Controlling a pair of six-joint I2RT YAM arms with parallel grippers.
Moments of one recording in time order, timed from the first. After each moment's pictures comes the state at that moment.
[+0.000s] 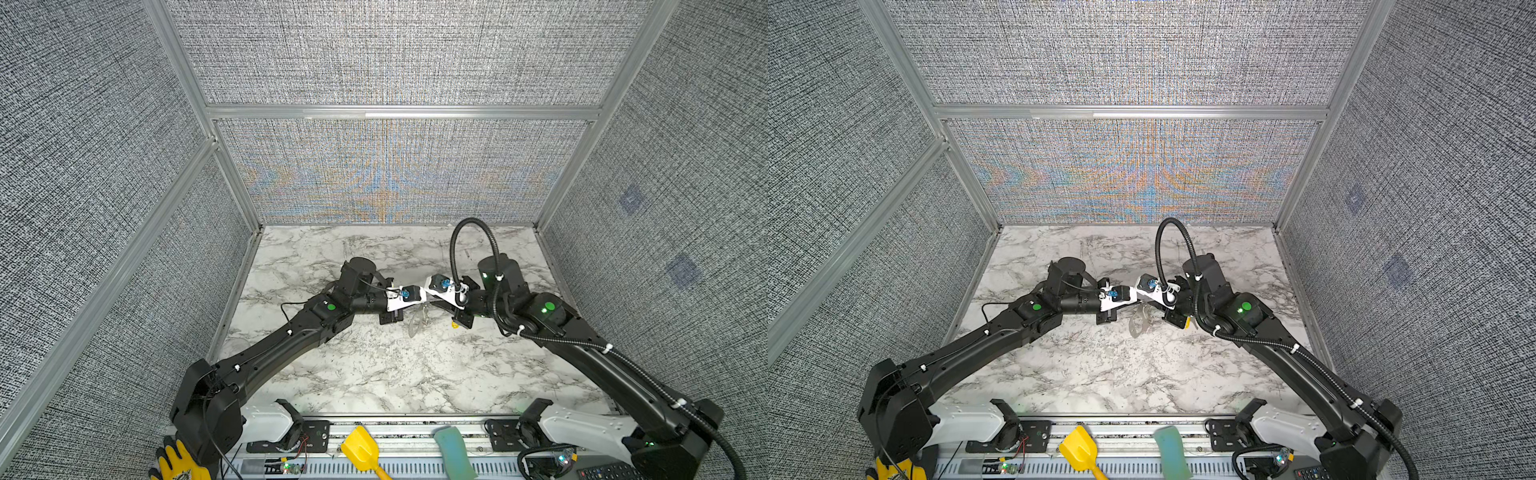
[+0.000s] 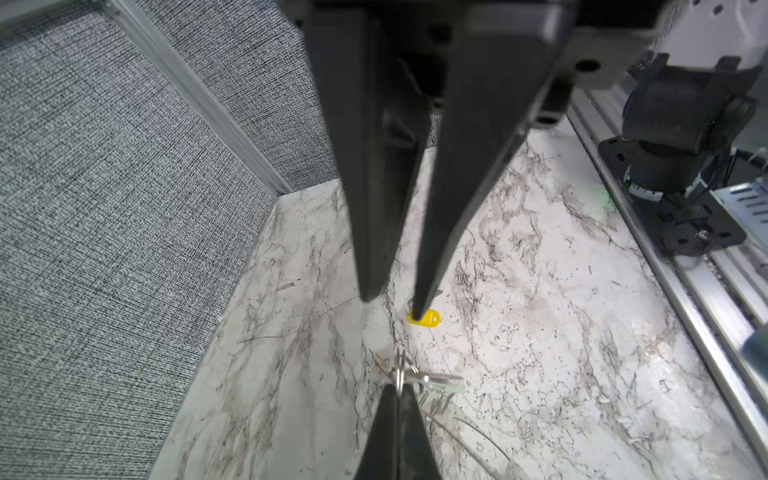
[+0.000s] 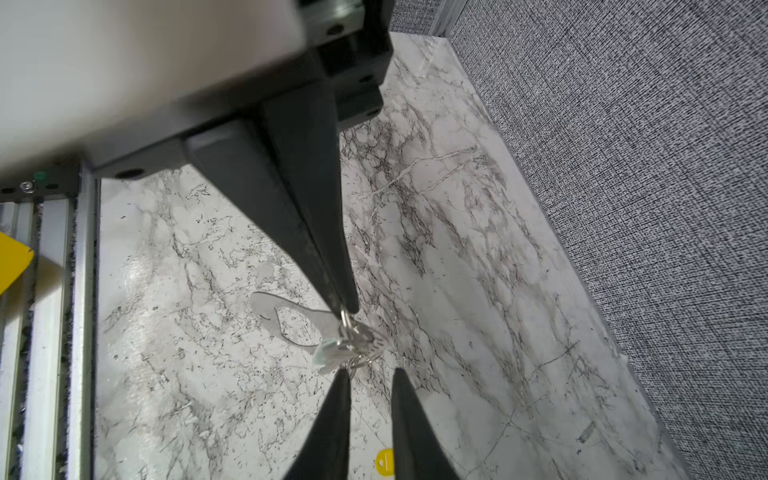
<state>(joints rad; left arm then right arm) -0.72 1.31 0.97 -0.10 0.63 0.64 0.67 1.10 1.11 -0.63 -0.27 -0.60</state>
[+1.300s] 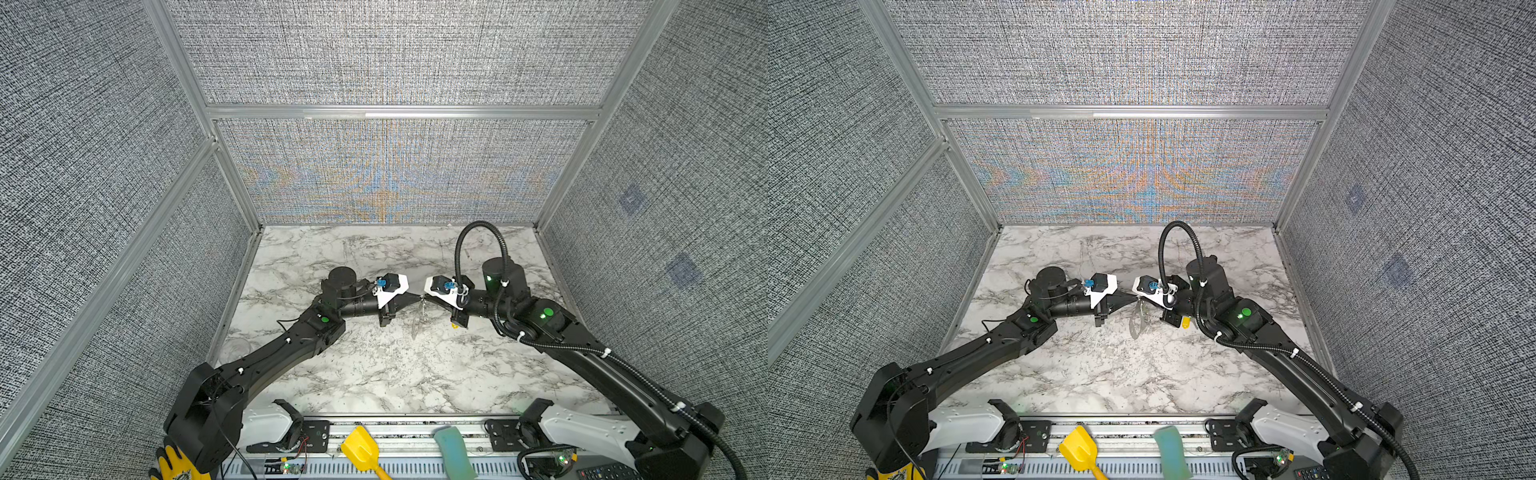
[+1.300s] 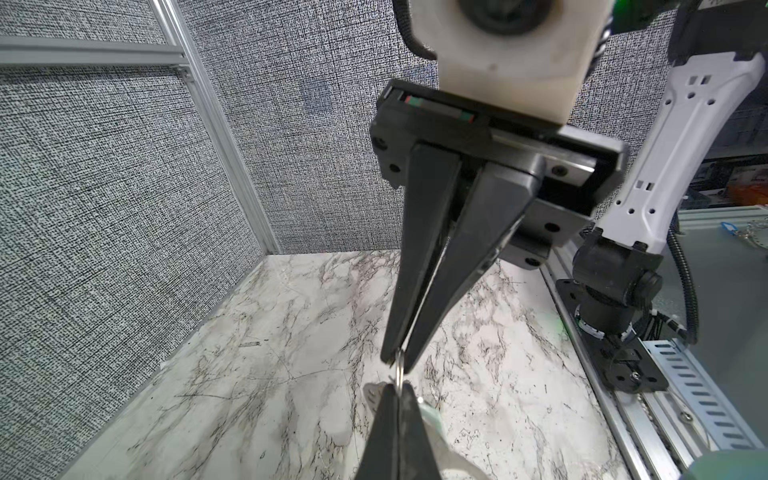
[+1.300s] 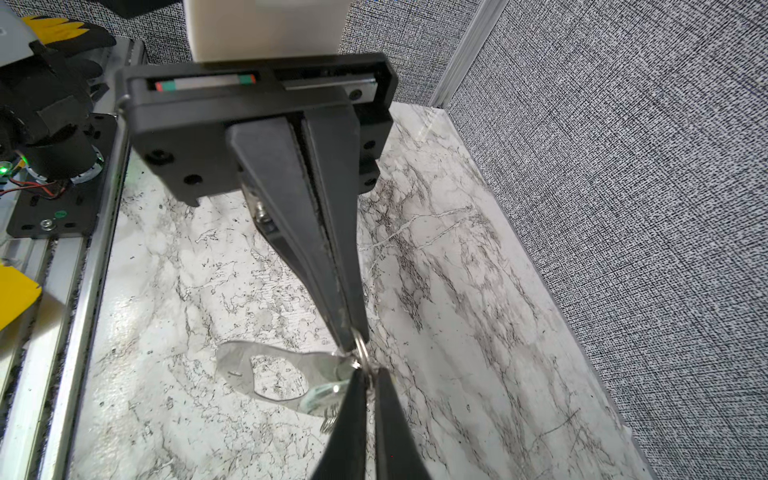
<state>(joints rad) -0.67 1.27 0.78 0.38 0.80 0.23 0.66 1.09 1.06 -0.46 -0.37 -0.59</state>
